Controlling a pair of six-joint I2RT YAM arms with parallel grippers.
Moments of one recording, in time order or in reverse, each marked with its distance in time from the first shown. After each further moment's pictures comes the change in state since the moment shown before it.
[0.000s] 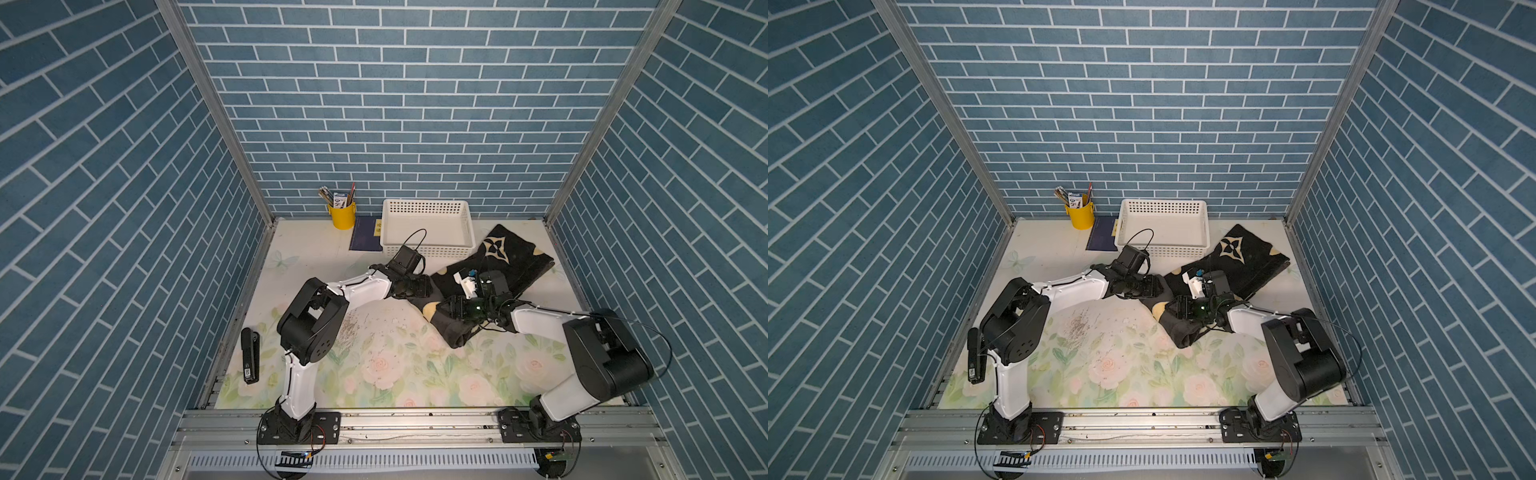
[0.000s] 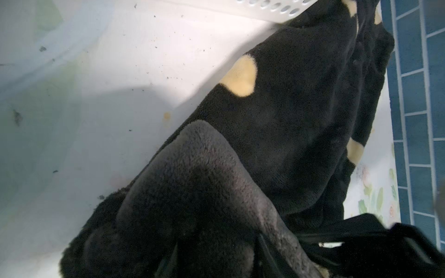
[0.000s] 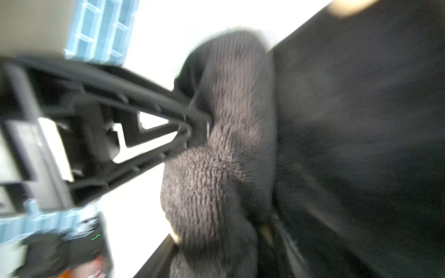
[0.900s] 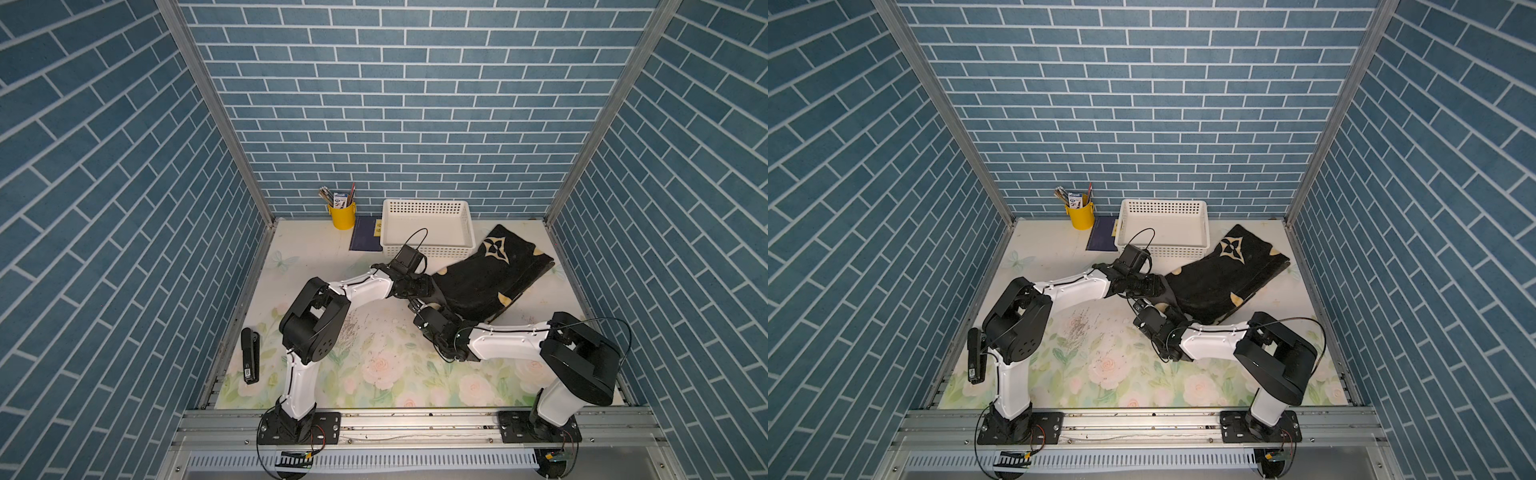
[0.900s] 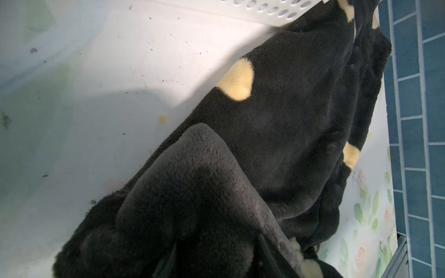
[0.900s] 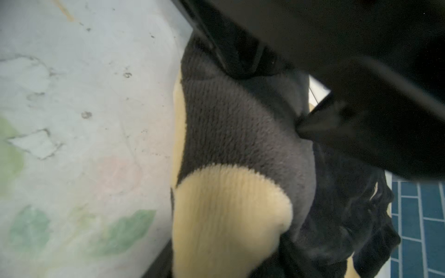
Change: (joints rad) left arm -0.005 0.010 0.017 -0.001 0.002 -0.016; right arm 0.588 0.138 0.100 -0.156 1.129 -0.457
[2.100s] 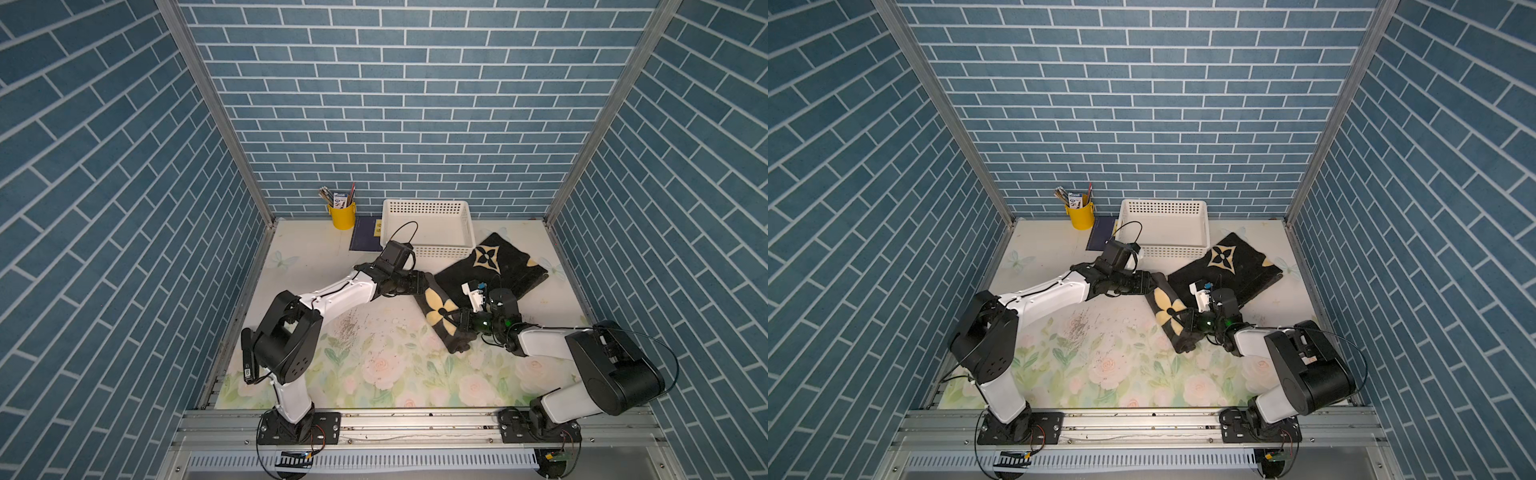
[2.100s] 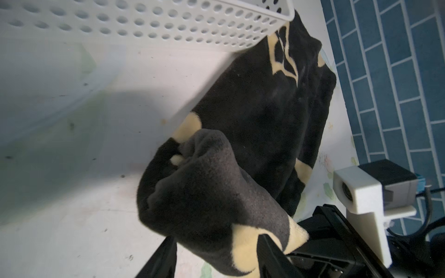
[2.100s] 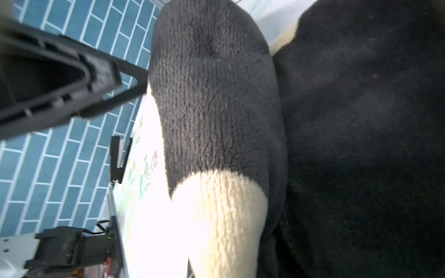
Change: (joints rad) left arm 0.018 -0.177 -0.090 -0.007 0.040 0.073; right arm -0.644 -0.142 -0.376 0.588 -1.286 0.650
